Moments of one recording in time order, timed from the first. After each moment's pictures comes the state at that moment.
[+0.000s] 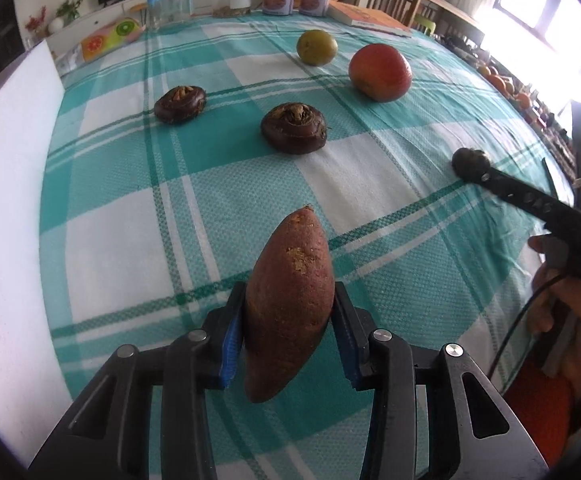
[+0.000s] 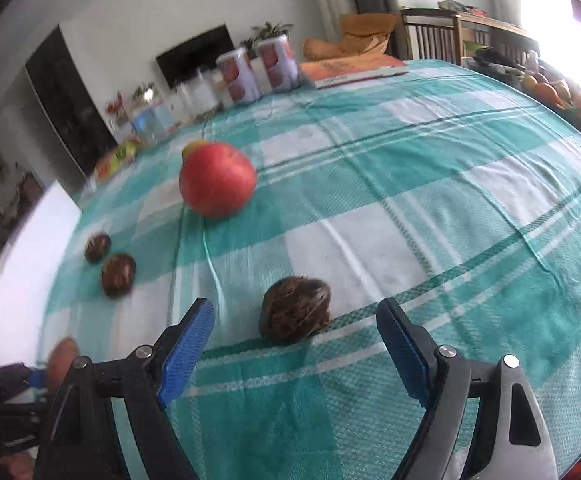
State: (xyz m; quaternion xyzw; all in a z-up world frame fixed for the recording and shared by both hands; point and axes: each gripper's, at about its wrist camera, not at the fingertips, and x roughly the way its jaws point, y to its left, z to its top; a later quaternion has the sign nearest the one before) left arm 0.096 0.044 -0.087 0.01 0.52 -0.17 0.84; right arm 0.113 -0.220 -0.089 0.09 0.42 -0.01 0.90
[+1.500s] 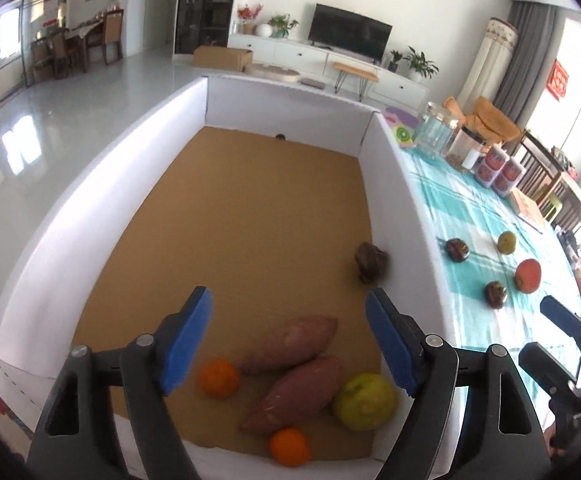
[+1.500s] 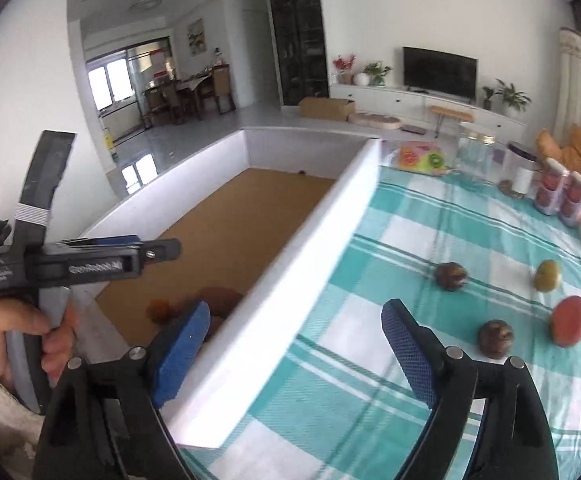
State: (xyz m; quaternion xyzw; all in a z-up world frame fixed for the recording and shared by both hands) left arm 0.028 0.270 -0.002 -0.16 0.39 0.11 0.90; right arm 0.056 0.039 0.011 -0.06 0.34 0.31 0.89
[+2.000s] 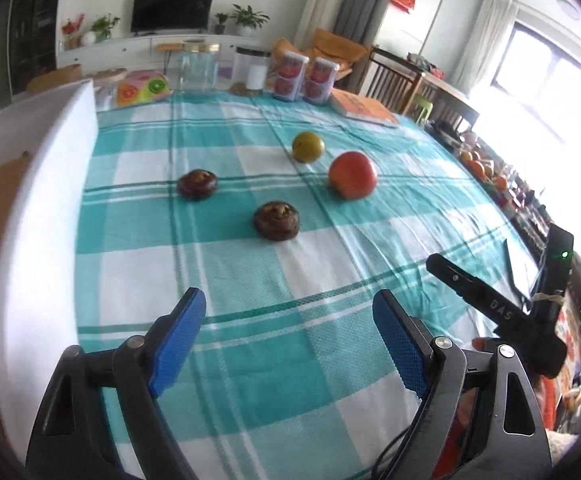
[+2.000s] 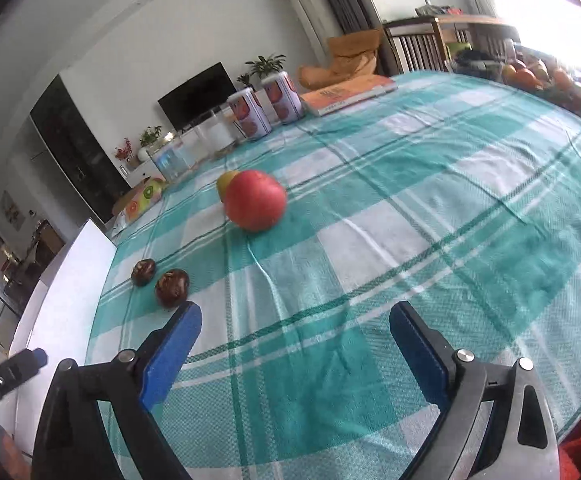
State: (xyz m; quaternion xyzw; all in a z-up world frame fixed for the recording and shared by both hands) left arm 0.079 0.048 -0.031 -0.06 0.42 -0.15 0.89; right arm 0.072 -0.223 -0.071 0.23 0.37 0.01 0.90
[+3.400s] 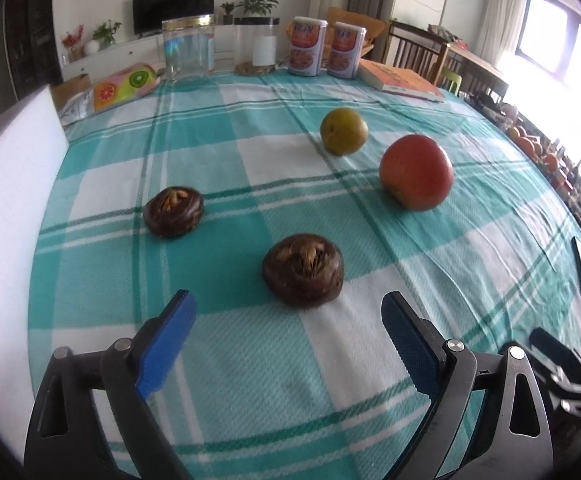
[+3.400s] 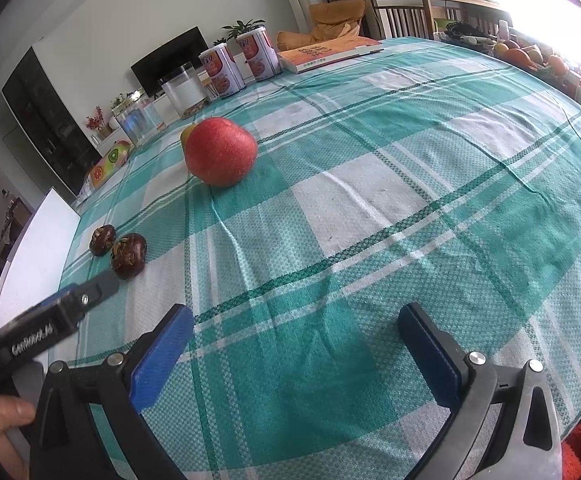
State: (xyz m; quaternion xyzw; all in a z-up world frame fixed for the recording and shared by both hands) left arm 0.172 0.006 -0.080 0.00 0.44 -0.10 0.89; right arm 0.074 -0.214 -0.092 0.18 0.42 -0.03 0.89
